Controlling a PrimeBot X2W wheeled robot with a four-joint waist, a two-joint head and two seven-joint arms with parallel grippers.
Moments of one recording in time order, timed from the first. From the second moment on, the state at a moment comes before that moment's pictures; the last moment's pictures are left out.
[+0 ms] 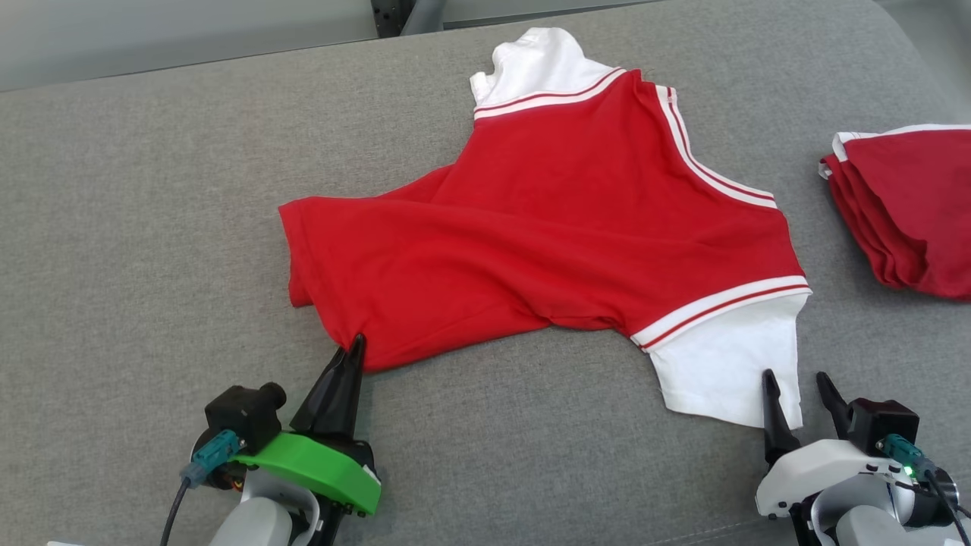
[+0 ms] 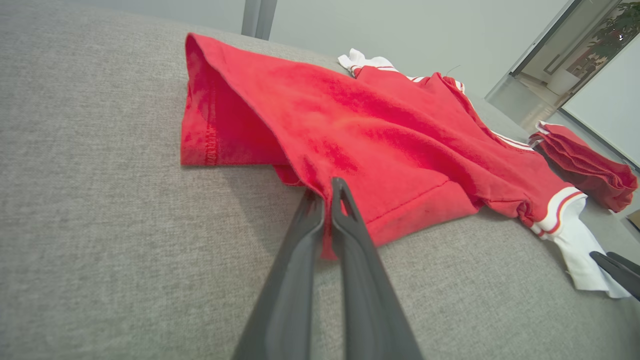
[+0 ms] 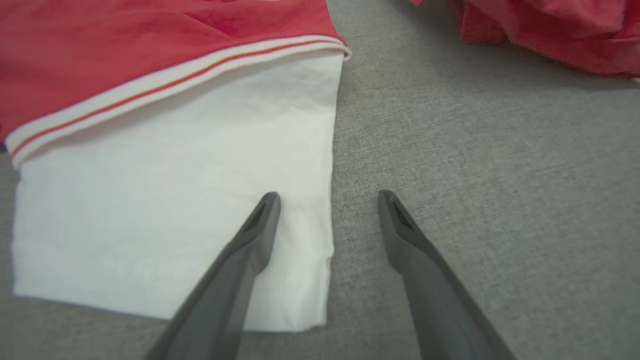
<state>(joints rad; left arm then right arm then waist) -0.21 0.16 -0.39 0.37 -0.56 -0.13 -0.26 -0.13 -0.06 -0.11 0.52 0.15 0.13 -0.26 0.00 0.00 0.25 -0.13</state>
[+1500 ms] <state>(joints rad) -1.15 0.55 -0.43 0.41 -0.58 -0.13 -0.04 -1.17 -0.40 0.14 0.26 0.33 0.13 0.06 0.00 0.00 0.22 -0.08</state>
